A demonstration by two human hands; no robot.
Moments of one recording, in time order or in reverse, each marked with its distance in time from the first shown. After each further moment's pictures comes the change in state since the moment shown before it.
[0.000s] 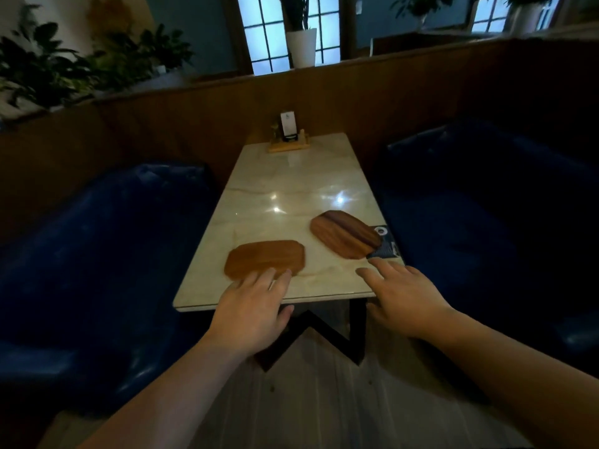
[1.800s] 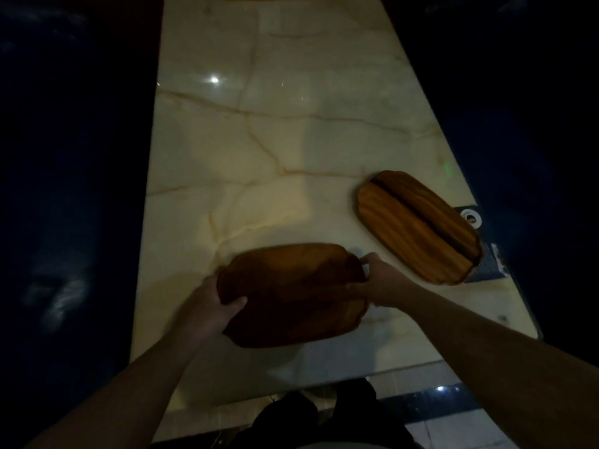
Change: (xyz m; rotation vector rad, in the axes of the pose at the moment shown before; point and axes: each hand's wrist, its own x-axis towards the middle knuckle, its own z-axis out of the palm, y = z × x) left_hand 0.268 -0.316 0.323 -0.851 -0.593 -0.572; right_hand 0.413 -0.019 0.221 0.815 -0.599 0.685
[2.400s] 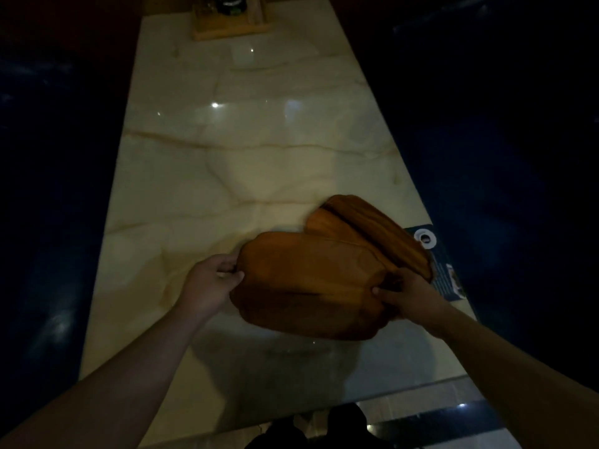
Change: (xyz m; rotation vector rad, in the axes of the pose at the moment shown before) left_hand 0.022 0.146 0.025 -0.250 0.128 0.111; right_hand -0.021 0.109 -0.104 0.541 0.058 -0.044
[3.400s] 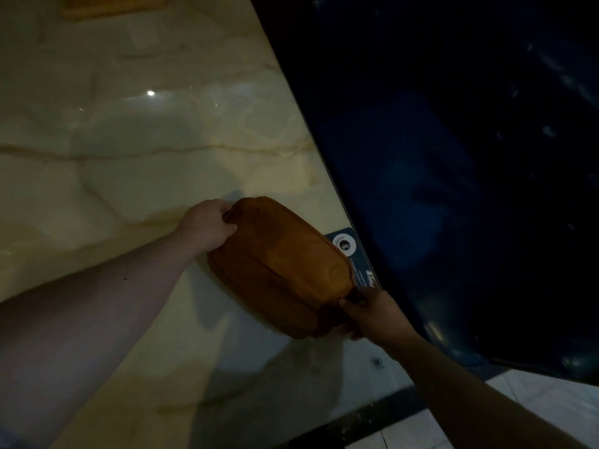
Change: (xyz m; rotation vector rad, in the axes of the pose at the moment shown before) left_hand 0.141 0.136 0.147 0.472 -0.188 0.264; right_hand 0.010 0.051 -0.080 0.011 0.084 0.145
